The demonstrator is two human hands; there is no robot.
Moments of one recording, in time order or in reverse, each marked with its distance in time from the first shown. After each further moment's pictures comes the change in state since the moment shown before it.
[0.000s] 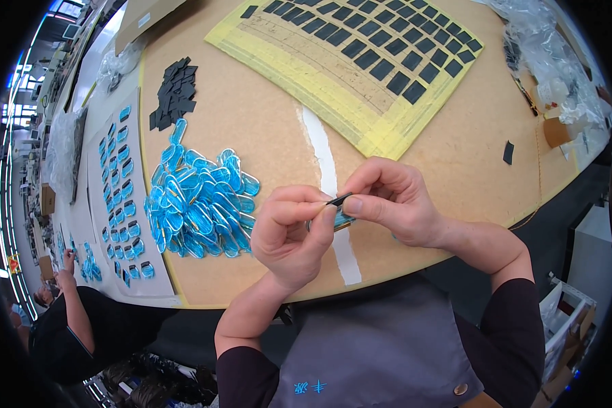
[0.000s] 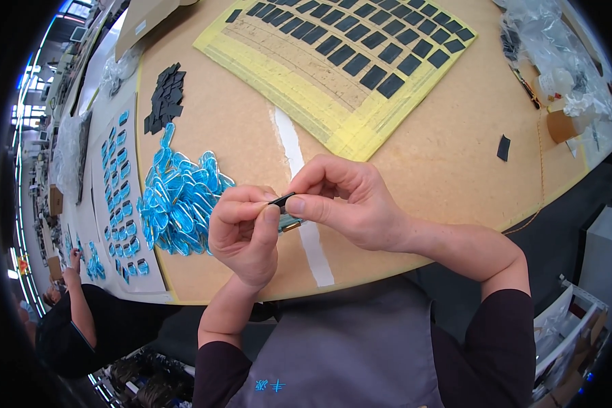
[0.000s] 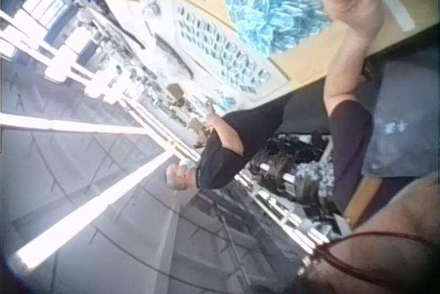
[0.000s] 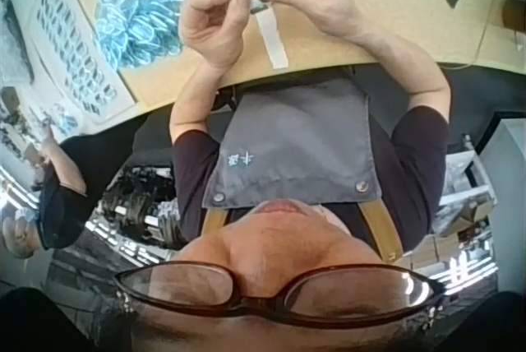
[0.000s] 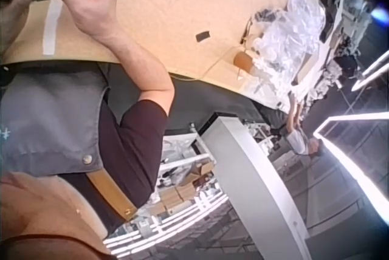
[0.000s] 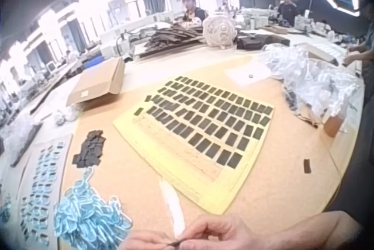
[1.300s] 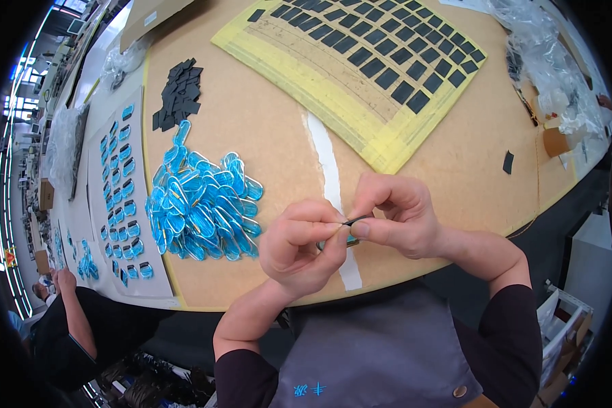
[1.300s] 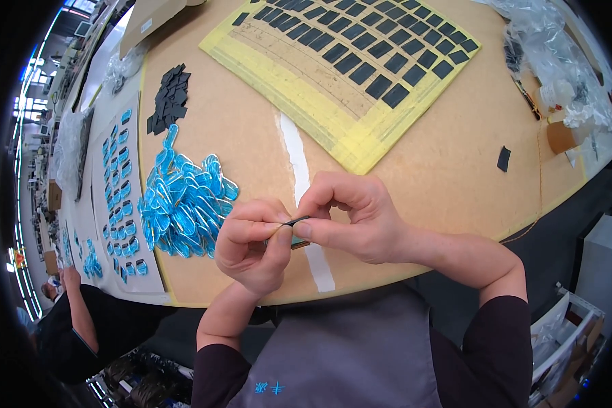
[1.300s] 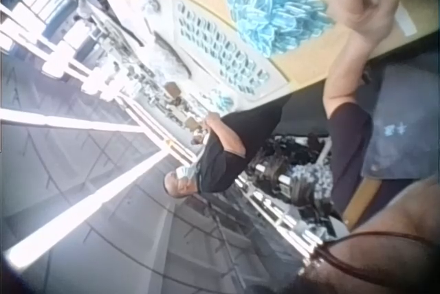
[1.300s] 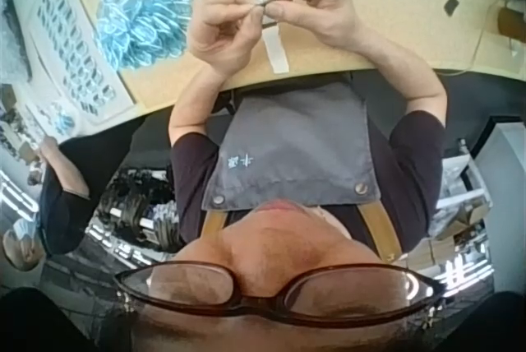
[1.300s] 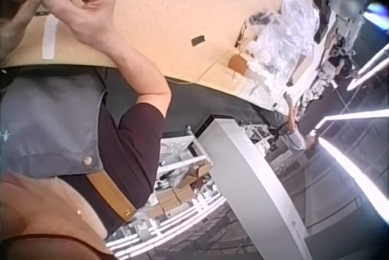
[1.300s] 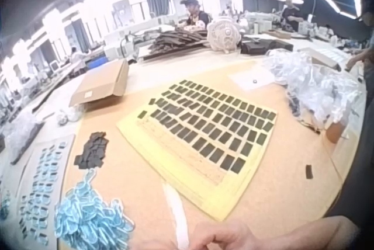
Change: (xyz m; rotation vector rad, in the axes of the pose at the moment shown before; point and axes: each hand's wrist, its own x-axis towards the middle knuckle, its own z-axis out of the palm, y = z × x) left_hand 0.003 0.002 -0.002 0.081 -0.101 0.168; right_hand 0.000 0.003 -0.002 -0.137 -0.067 -0.155
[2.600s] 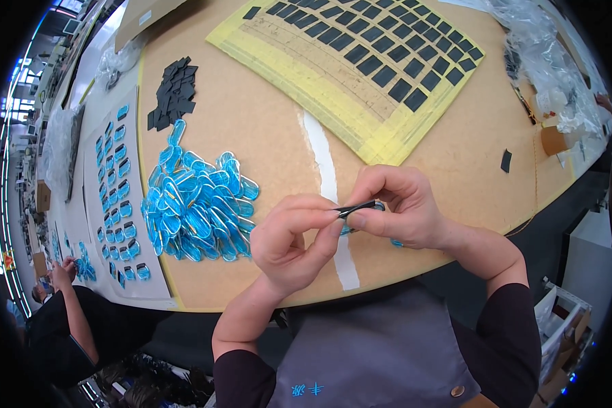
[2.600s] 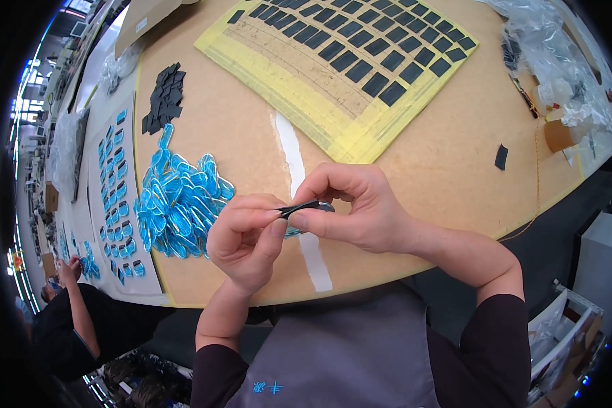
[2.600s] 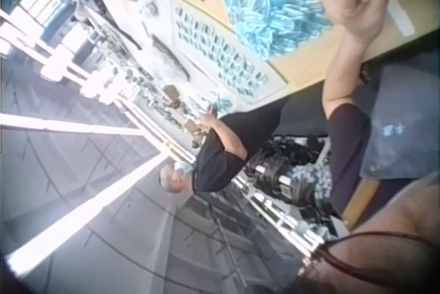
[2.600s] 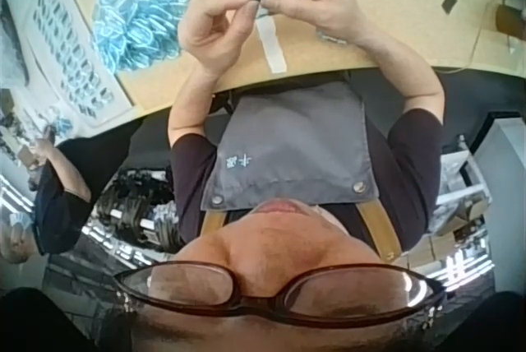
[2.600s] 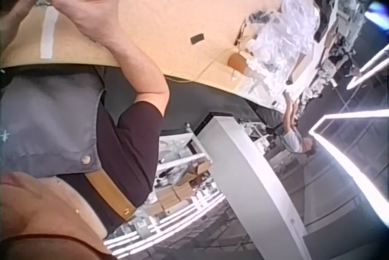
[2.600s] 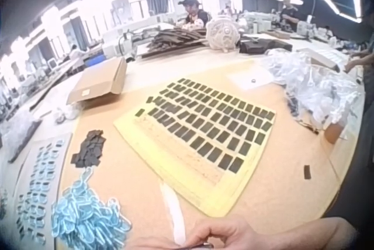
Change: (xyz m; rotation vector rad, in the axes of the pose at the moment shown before) left_hand 0.009 0.005 -0.008 0.041 -0.054 -0.142; right_hand 0.005 -0.010 -0.007 -0.043 0.006 0.124
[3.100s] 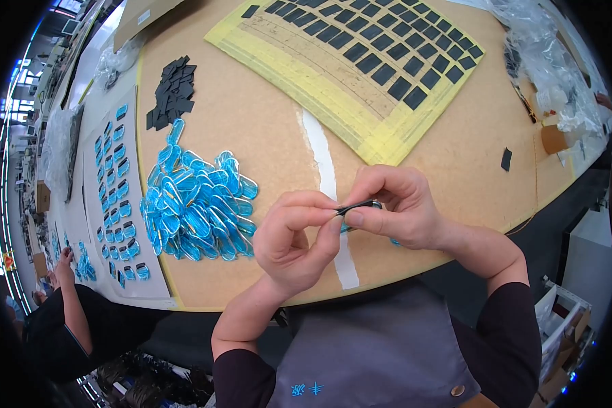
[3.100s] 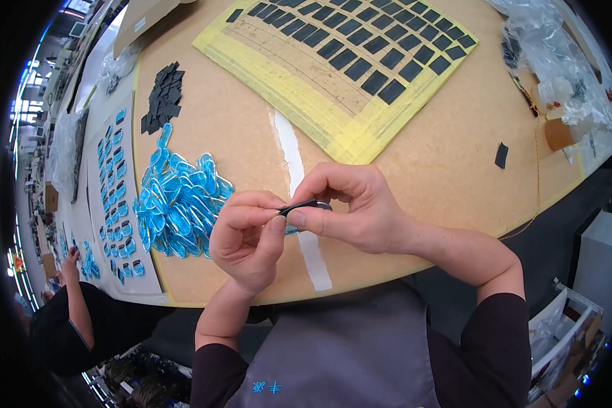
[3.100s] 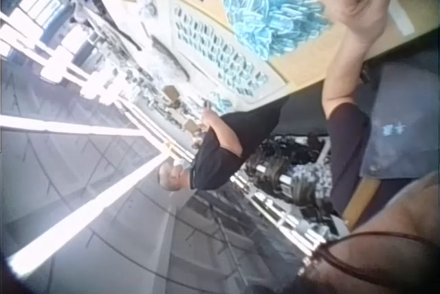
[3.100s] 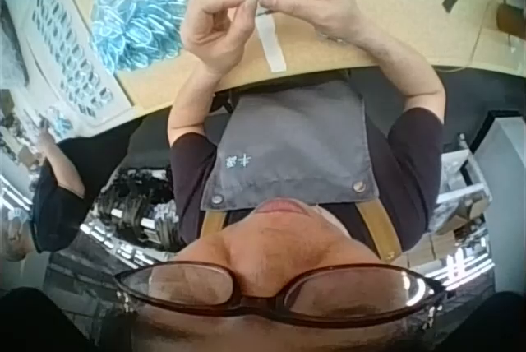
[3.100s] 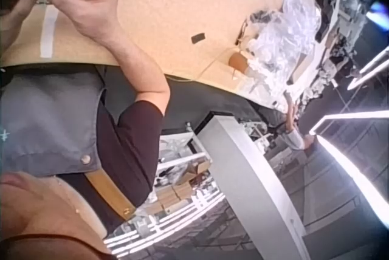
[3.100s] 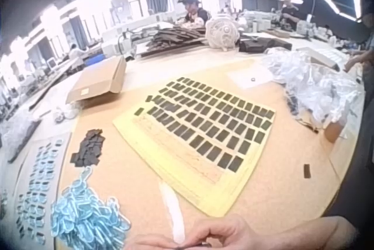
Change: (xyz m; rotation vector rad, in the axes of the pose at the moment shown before) left_hand -0.005 -0.003 0.007 -0.033 0.067 -0.029; right_hand 0.000 0.000 0.004 0.063 0.025 -0.003
